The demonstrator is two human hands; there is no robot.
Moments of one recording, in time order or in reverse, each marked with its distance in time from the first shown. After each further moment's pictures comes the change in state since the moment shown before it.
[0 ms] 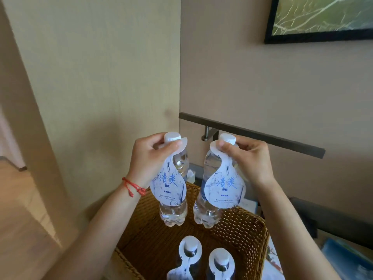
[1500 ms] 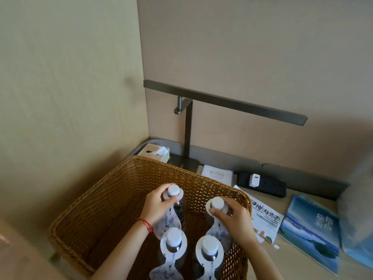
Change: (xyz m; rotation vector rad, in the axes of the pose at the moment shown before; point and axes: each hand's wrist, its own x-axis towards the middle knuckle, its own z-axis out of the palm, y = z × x) left_hand -0.071 -0.222 0.062 0.262 -0.423 -0.328; right_hand -0.113 0.191 -0.049 -0.685 0.049 0.525
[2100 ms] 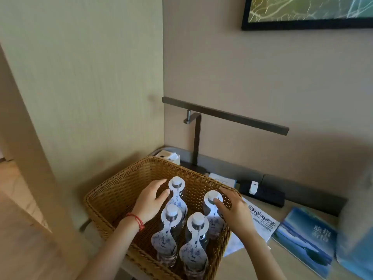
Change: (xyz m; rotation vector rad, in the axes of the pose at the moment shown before) left_hand -0.087 0.065 -0.030 0.313 0.093 0.030; right_hand -0.051 -0.023 -0.047 -0.159 0.010 -0.228
